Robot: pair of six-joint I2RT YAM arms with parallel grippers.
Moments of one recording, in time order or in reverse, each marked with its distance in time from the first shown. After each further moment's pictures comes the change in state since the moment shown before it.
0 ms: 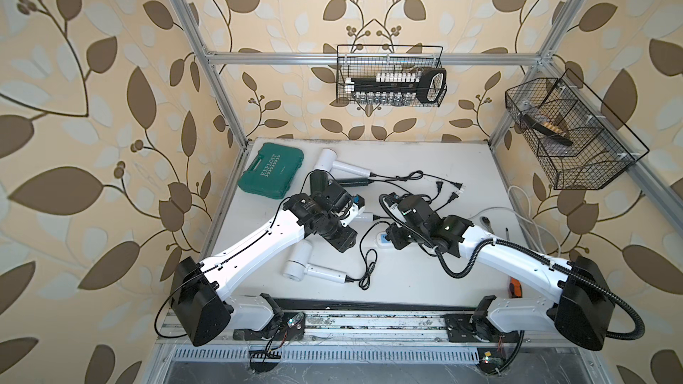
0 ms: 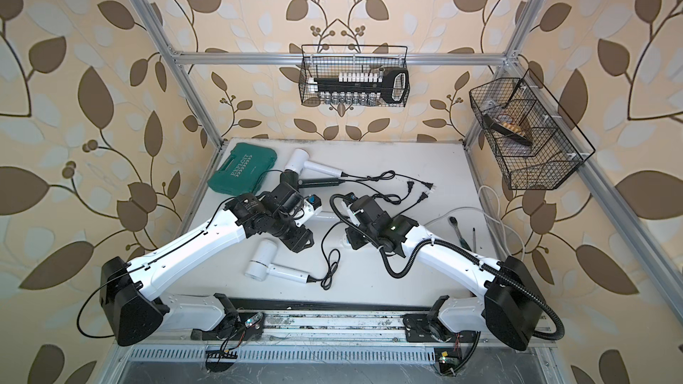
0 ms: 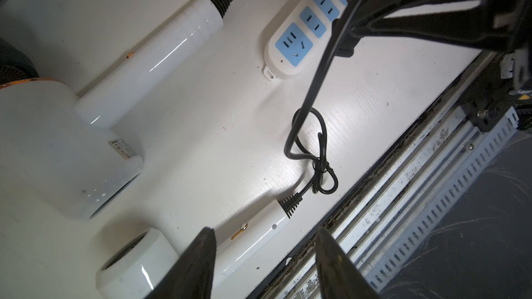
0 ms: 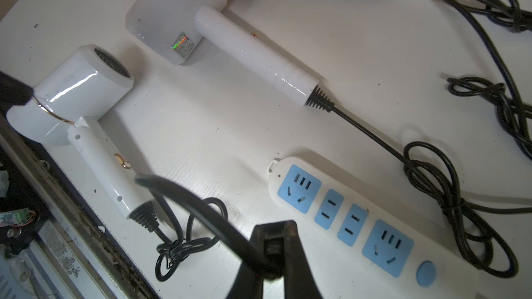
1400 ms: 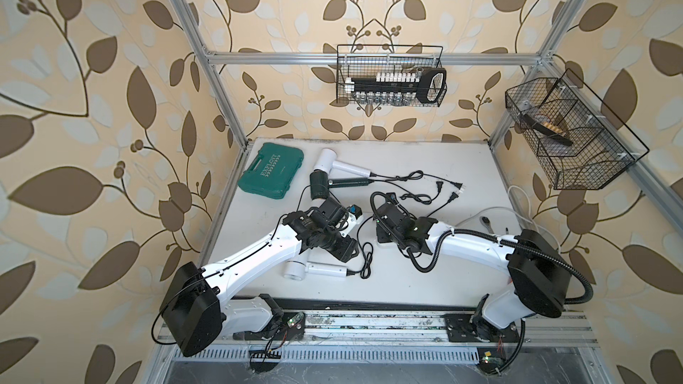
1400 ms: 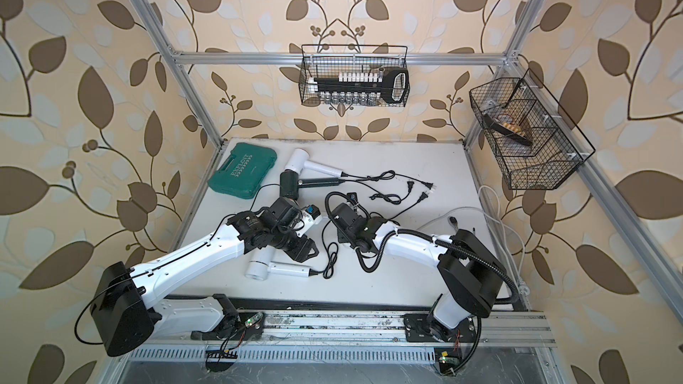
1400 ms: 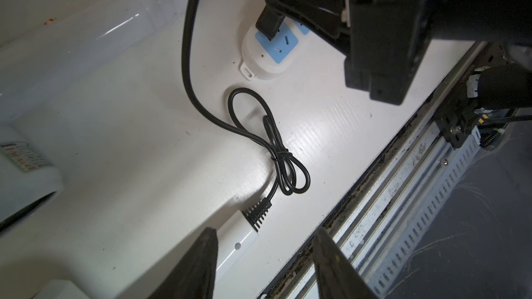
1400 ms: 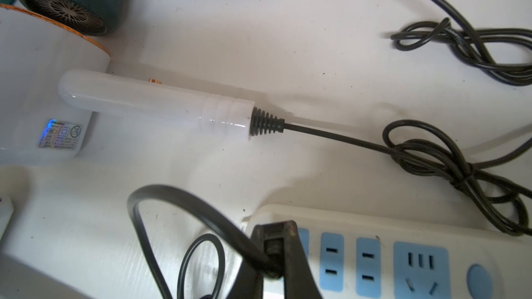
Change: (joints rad) left arm 0.000 -0.060 -0.241 0.251 0.111 -0.095; right arm 0.087 0.249 0.026 0.138 0.322 0.385
